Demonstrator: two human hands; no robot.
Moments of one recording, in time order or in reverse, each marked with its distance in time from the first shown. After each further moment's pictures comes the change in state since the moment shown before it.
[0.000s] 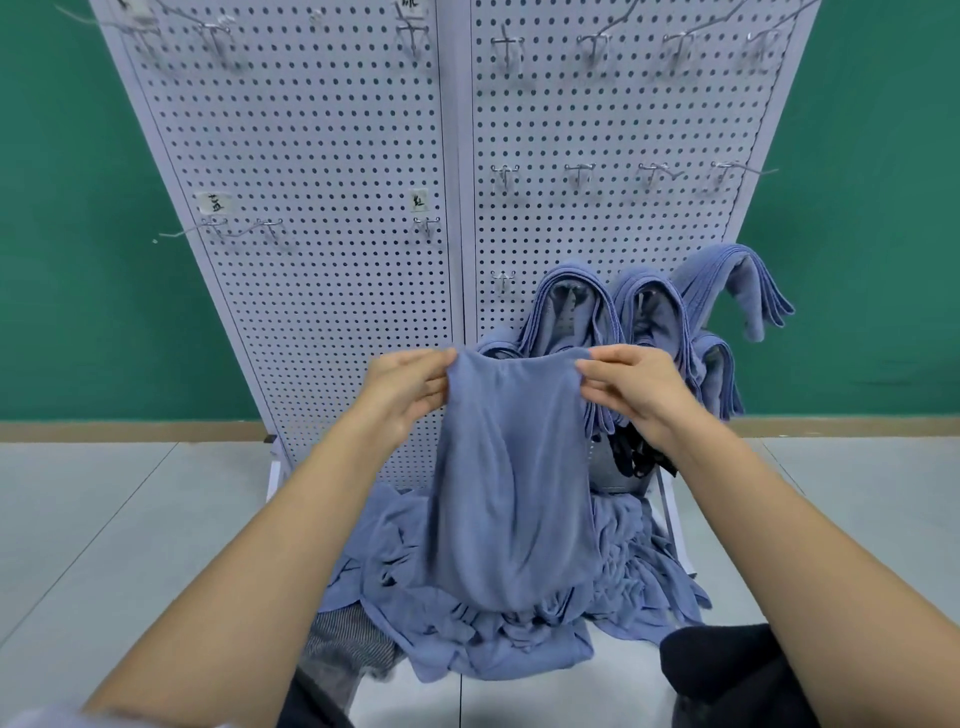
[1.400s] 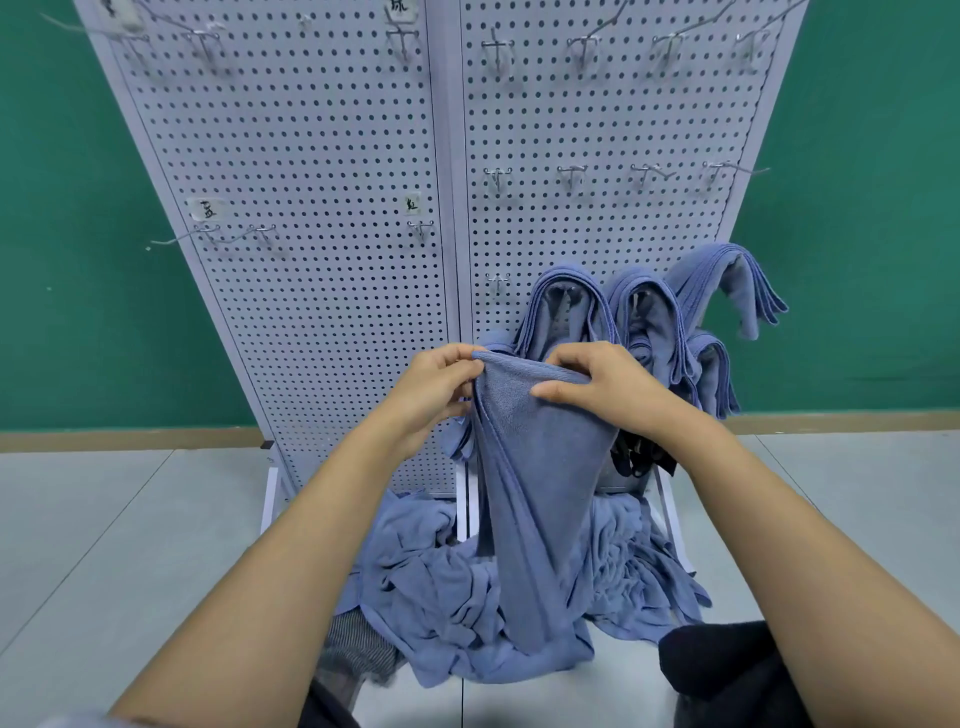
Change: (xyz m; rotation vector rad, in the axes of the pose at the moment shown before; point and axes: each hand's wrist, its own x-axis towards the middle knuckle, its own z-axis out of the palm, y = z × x) left_hand 0.001 -0.005 0.017 0.315 -0.296 0.139; right_hand 0.000 -0.008 0.004 -0.901 -0.330 -0.522
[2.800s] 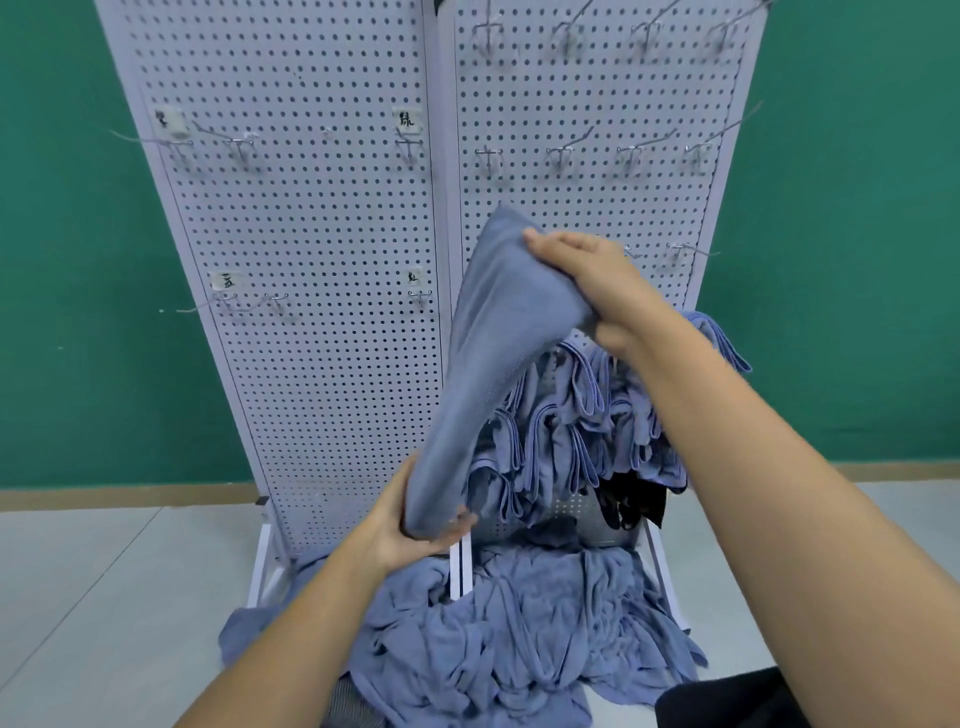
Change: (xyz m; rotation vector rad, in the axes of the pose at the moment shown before) left_hand -0.020 -0.062 -0.024 -0.854 0.084 -0.654; right_hand 0.043 -0.112 -0.088 0.881 0.257 0.064
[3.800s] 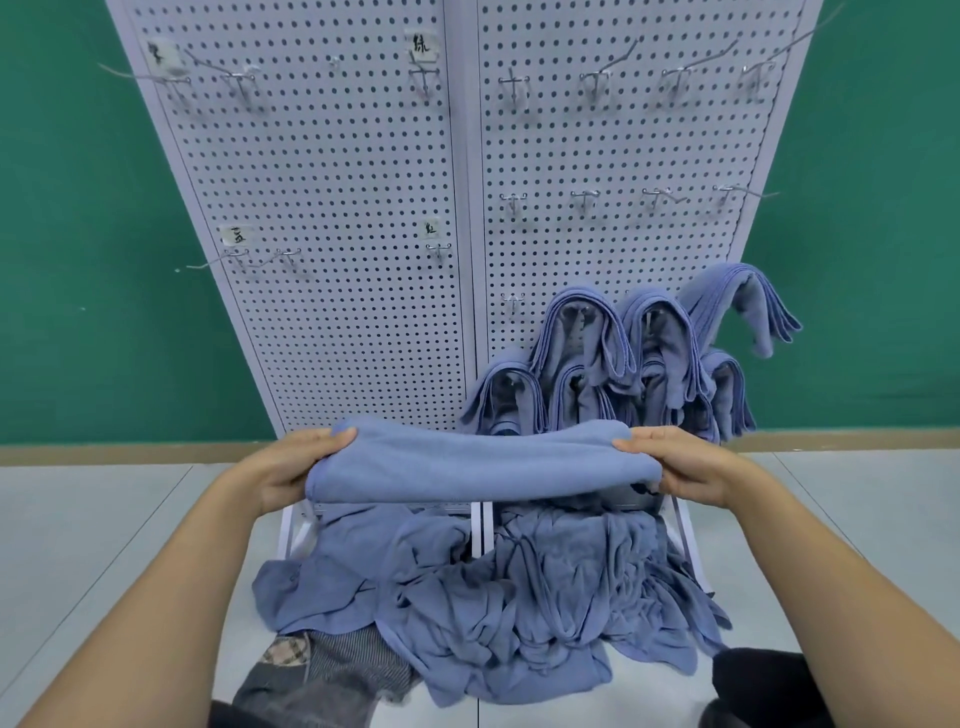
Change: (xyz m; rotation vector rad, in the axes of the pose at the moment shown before) left_hand -0.040 0.084 -0.081 0.729 0.144 0.301; right_hand -0.058 0.198 -0.109 -0.008 -0.141 0.714
